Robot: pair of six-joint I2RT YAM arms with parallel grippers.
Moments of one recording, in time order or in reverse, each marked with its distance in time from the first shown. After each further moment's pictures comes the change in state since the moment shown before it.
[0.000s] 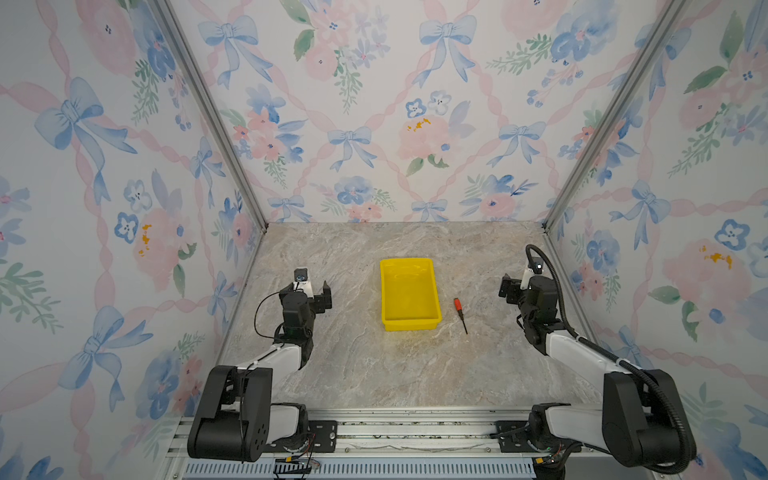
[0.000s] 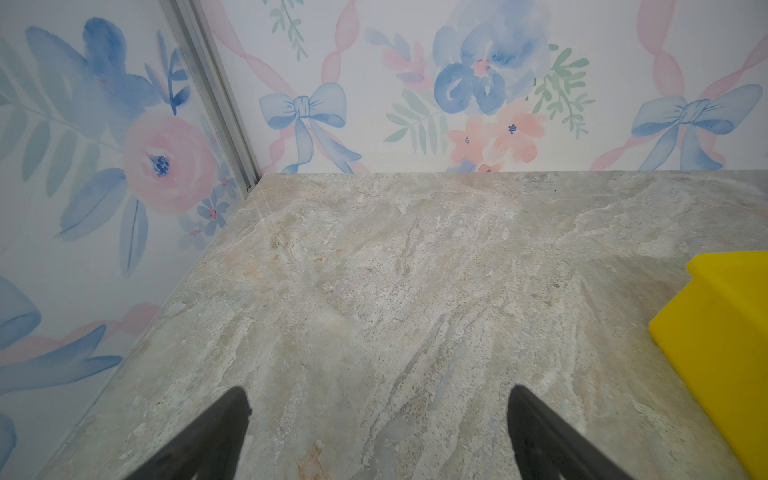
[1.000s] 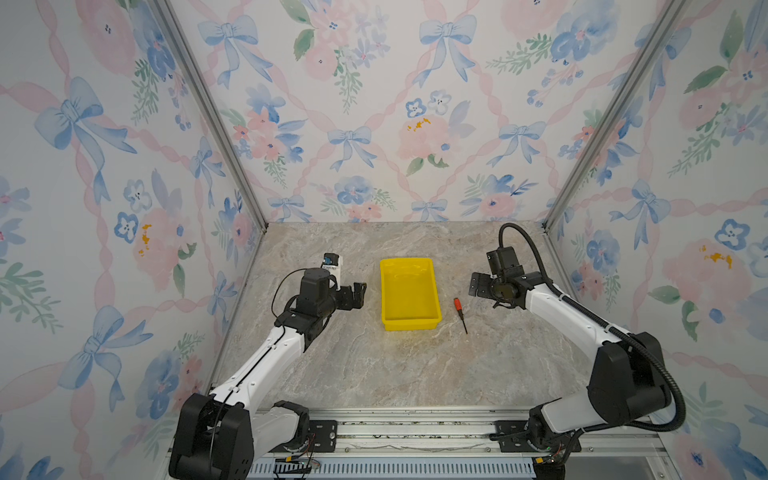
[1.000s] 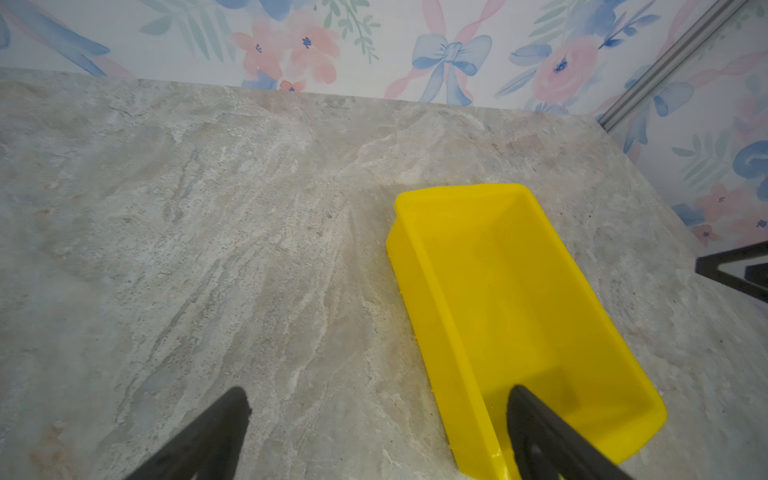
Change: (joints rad) left arm -0.233 -0.125 0.330 -0.716 0.317 -0.230; right arm 0.233 0.280 0.541 -0.886 -0.098 0.389
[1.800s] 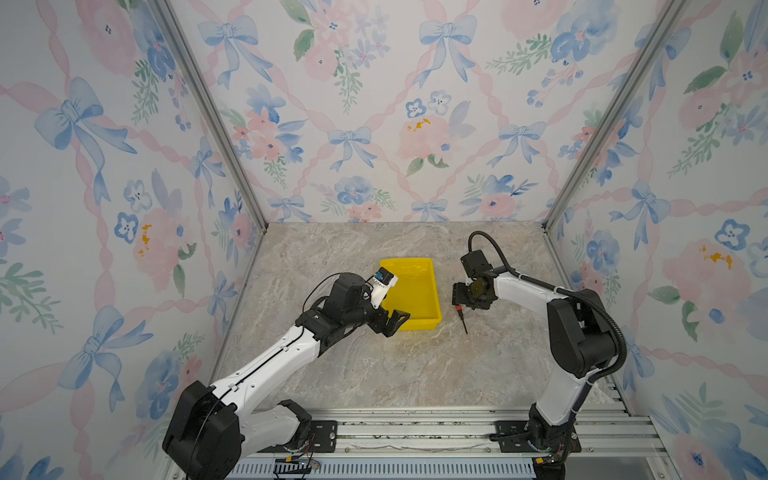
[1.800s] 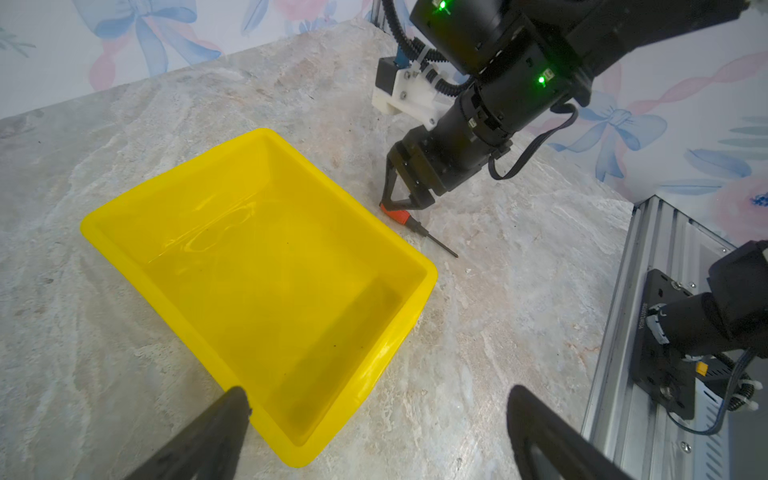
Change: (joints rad) left arm -0.301 0.037 0.093 -0.099 0.213 0.221; right arm 0.043 0.301 0.097 -0.005 -0.160 0.005
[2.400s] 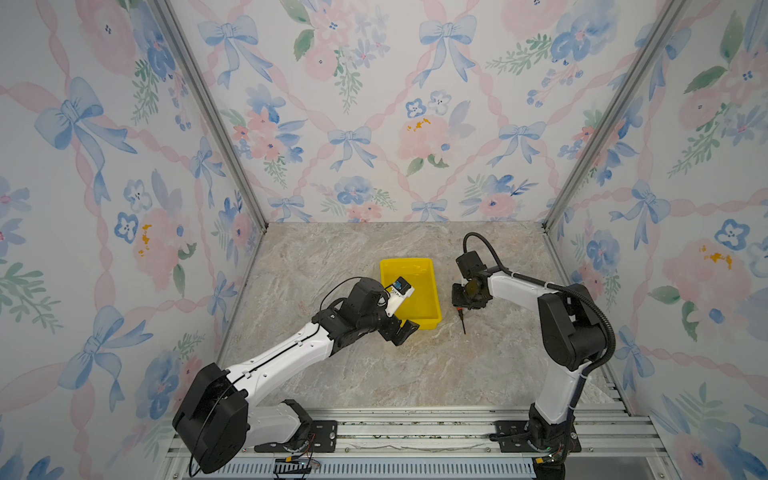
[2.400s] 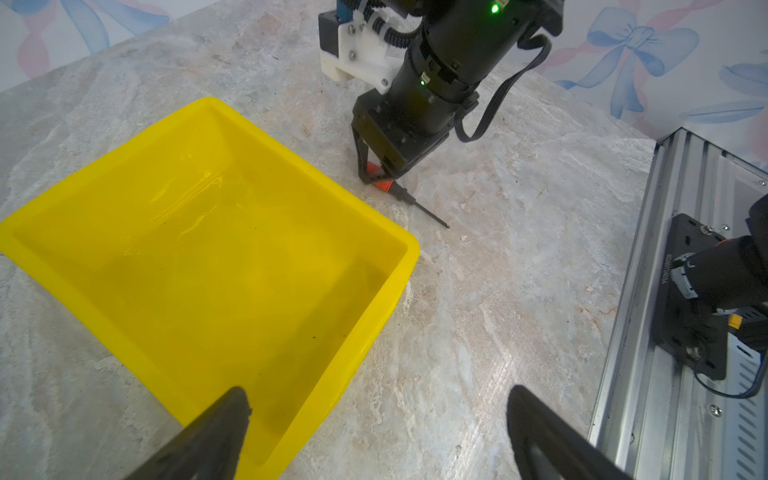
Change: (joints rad) left arm -0.107 0.074 0.030 -0.026 -0.099 0.043; right arm 0.012 0.063 0.024 0.019 0.001 -0.001
